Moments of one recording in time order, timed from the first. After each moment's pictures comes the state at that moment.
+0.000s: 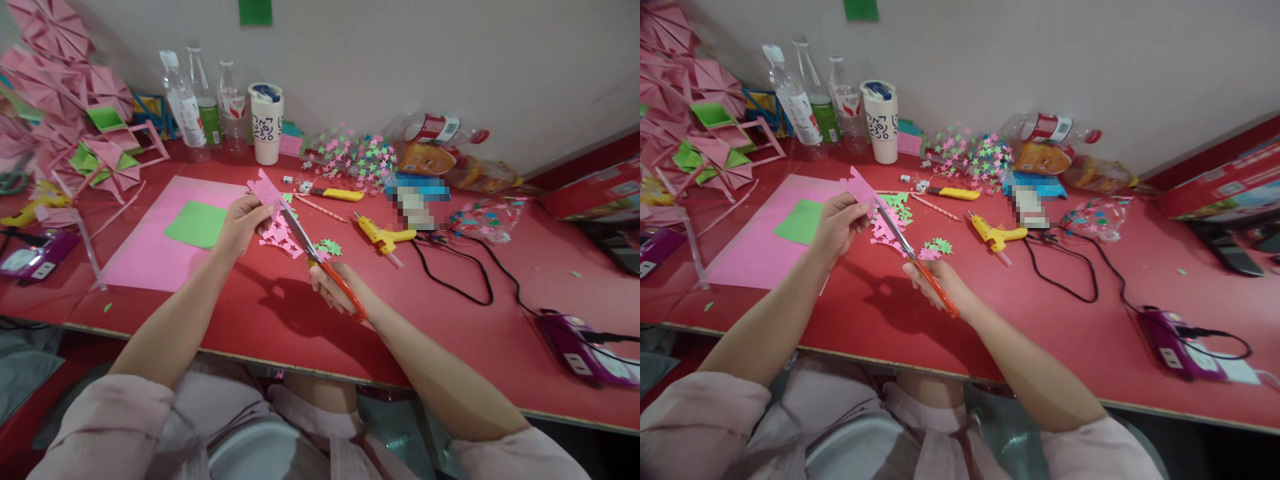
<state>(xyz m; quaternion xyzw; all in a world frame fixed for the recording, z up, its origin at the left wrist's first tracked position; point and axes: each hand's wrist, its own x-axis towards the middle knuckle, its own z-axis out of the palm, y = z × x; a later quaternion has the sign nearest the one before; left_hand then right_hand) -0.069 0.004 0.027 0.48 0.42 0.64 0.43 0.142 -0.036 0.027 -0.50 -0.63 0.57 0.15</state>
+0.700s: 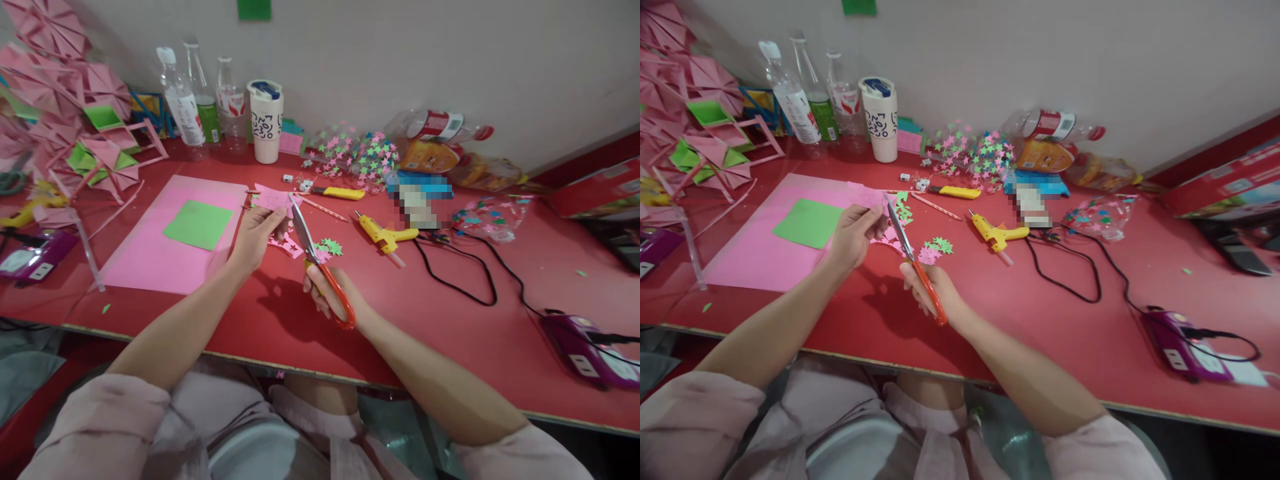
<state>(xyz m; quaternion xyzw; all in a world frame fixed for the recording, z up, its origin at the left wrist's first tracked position) -0.040 -0.002 0.015 0.45 0.38 0.66 0.47 0.135 -0.052 0.020 -0.46 -0.63 0.59 0.23</state>
